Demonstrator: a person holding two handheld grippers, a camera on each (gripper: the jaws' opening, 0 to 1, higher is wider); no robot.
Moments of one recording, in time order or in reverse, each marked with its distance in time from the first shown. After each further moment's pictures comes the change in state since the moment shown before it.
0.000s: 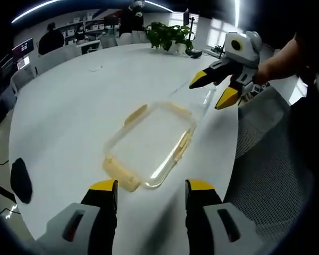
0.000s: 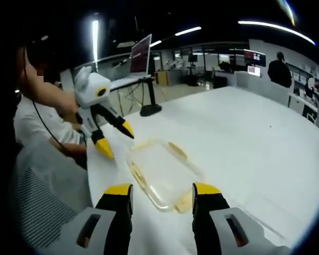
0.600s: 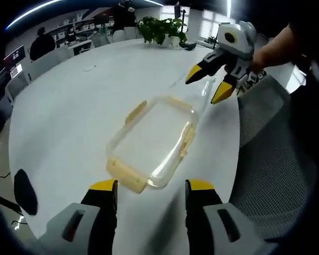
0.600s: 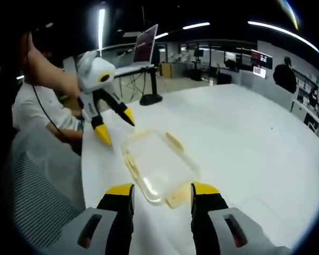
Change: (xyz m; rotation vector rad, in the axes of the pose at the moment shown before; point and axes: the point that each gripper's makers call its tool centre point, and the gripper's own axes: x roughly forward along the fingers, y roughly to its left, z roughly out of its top) left arm 0.005 0.009 -0.001 0.080 0.049 -0.011; right arm 0.004 -0.011 -0.013 -0.076 0.072 -0.003
